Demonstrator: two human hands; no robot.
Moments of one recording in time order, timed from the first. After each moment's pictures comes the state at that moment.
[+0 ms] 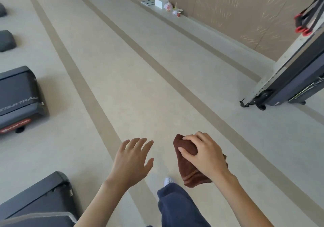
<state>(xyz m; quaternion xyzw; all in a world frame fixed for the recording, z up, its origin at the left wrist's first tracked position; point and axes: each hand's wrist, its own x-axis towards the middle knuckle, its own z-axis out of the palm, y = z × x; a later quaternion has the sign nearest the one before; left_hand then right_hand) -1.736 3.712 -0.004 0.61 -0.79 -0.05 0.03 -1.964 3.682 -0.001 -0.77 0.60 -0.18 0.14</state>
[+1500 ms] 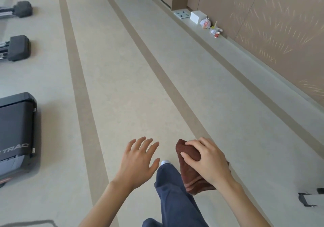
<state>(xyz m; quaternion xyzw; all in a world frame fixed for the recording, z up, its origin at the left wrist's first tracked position) -1.508 2.999 -0.027 0.67 -0.74 -0.03 0.07 -1.725 2.939 -0.017 -0.82 0.53 -0.16 0.16</state>
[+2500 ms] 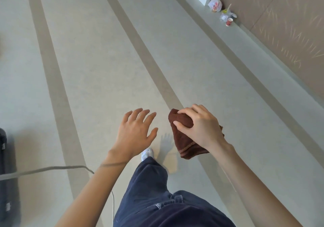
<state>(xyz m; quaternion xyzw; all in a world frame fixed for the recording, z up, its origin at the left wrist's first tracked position) -1.305 2.458 -0.019 0.69 -0.72 -0.09 0.08 -1.506 2.397 -0.004 -0.83 0.52 -0.16 0.14</state>
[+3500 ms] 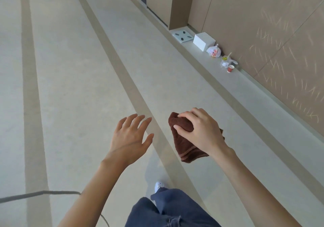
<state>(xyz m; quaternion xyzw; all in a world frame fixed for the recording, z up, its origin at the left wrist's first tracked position) -1.147 1.935 0.015 0.69 -0.71 -0.06 0.10 -1.357 1.868 0.030 -0.83 0.51 -0.19 0.11</state>
